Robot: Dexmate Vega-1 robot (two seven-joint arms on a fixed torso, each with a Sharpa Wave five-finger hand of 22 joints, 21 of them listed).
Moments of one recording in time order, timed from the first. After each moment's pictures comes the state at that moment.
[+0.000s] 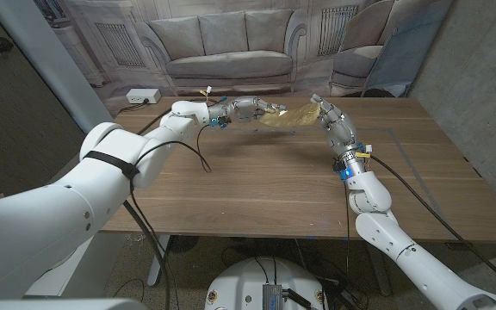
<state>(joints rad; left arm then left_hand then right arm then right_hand) 0.10 0.11 0.35 -0.35 -0.27 -0.30 -1.09 0.95 0.09 0.60 -0.18 0.38 0.97 0.13 0.58 0.37 0.30 -0.04 0.27 0.19 -0.02 0.02 0.22 0.18 -0.12 0.09 0.65 0.19 -1.01 -0.45 -0.40 -1.46 0.80 0.74 0.25 0.96 0.07 0.20 -0.09 0.33 0.97 -0.22 0.60 0.40 0.55 -0.22 0.28 0.24 0.23 -0.04 0.20 0.20 0.15 -0.04 0.51 0.22</state>
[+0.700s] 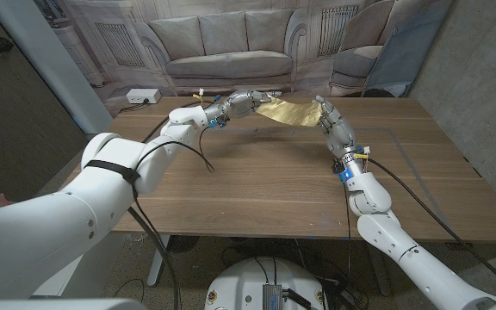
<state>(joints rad) 0.15 0.08 0.21 -0.35 -0.33 -0.39 -1.07 0.96 0.11 0.59 -0.15 0.37 0.94 0.11 0.62 0.44 0.29 -0.06 0.25 0.21 -0.01 0.01 0.22 0.20 -0.11 0.08 0.65 0.19 -1.04 -0.45 -0.38 -1.49 0.75 0.64 0.14 0.82 0.05 0.09 -0.04 0.33 0.46 -0.13 0.29 0.25 0.36 -0.03 0.24 0.24 0.23 -0.03 0.20 0.21 0.13 0.07 0.53 0.20</state>
